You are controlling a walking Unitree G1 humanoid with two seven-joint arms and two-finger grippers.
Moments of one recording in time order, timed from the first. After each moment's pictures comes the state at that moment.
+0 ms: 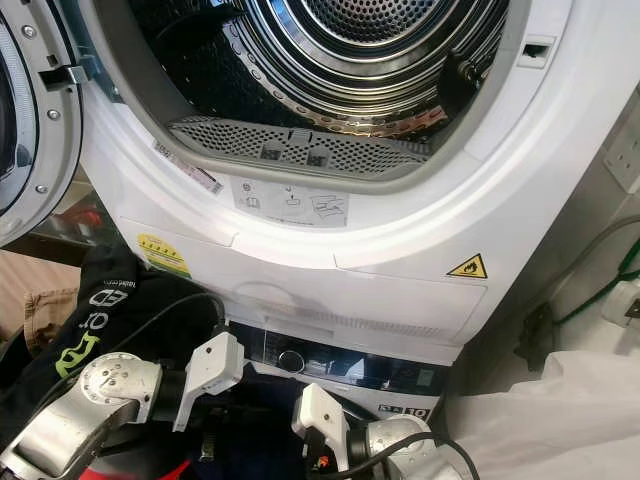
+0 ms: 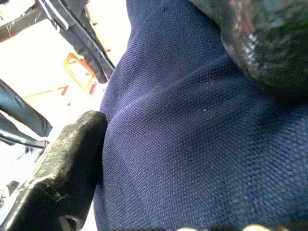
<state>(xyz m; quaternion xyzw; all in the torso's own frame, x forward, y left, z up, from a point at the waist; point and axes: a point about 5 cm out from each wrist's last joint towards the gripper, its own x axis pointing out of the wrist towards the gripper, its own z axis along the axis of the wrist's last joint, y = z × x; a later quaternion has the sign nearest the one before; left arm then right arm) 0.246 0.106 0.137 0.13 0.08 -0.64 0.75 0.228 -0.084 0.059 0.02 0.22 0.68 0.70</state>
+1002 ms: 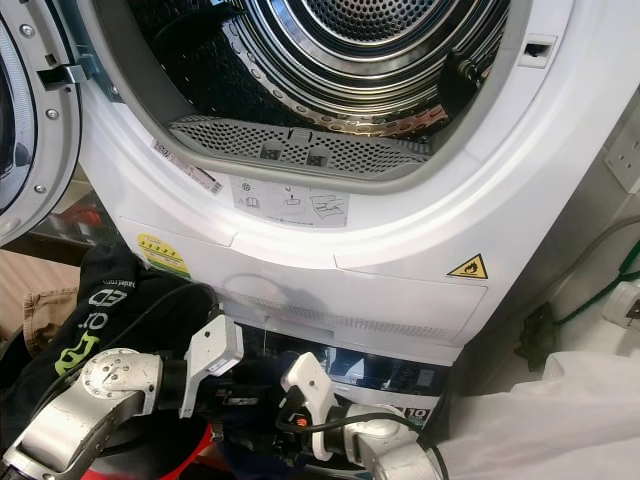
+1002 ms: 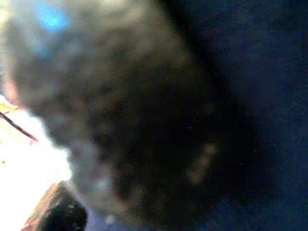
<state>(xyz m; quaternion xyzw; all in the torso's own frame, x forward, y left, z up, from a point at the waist) 0.255 0.108 0.142 0.11 0.07 -0.60 0.79 0.255 -0.063 0.055 0.03 0.22 0.59 0.78</state>
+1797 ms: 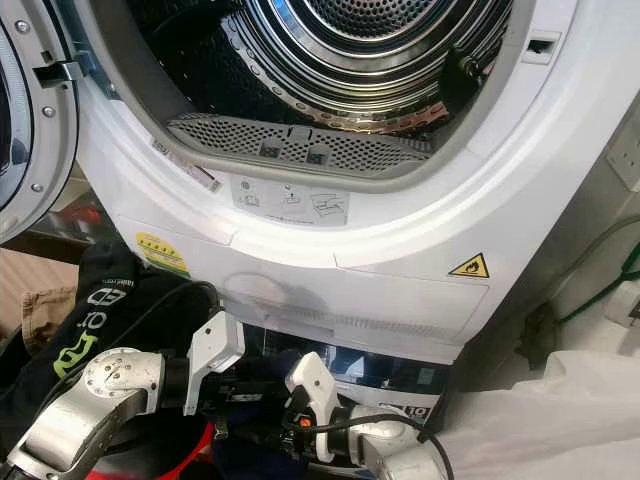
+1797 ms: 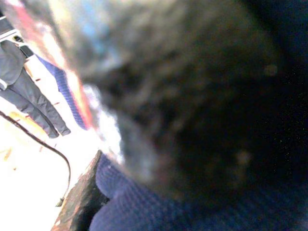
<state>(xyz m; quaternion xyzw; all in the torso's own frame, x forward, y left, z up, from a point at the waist) 0.256 0.105 0.144 0.10 0.06 -0.60 0.80 0.252 -0.065 0.058 0.05 0.21 0.59 0.78</state>
